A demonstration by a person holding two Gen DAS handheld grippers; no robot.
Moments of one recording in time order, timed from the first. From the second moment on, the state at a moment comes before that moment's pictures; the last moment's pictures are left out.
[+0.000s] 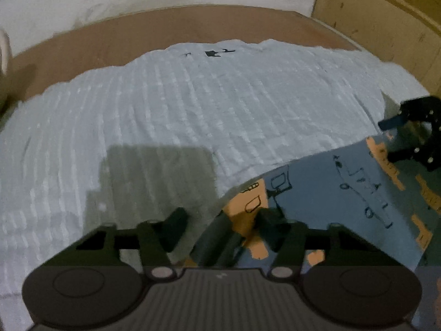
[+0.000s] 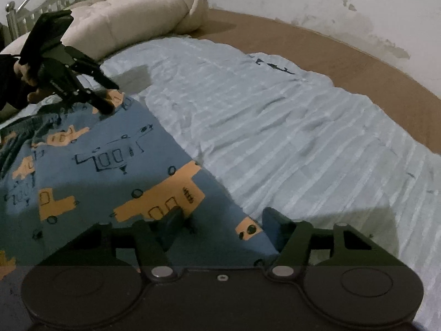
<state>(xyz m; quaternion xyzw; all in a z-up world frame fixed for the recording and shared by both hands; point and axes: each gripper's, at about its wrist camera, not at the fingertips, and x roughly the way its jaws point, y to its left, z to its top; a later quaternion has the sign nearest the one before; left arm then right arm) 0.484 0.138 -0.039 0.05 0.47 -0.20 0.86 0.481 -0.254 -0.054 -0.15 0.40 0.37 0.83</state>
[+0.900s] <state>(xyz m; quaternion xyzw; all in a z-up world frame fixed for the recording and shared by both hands) 0.410 0.122 0.026 0.10 0.32 -0.11 0.94 0.424 -0.214 0.001 -0.24 0.24 0.25 0.90</state>
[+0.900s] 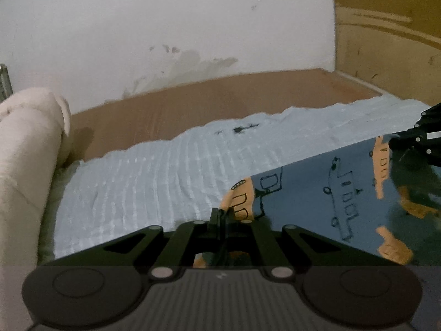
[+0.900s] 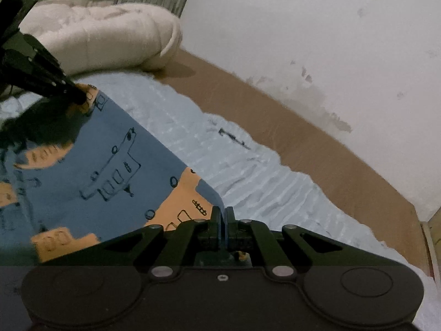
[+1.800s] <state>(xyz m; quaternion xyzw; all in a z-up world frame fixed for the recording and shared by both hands) 0.163 0.084 -0.013 0.23 0.24 -0.14 0.93 0.137 -0.221 -0.015 -0.25 0.21 0.27 0.90</state>
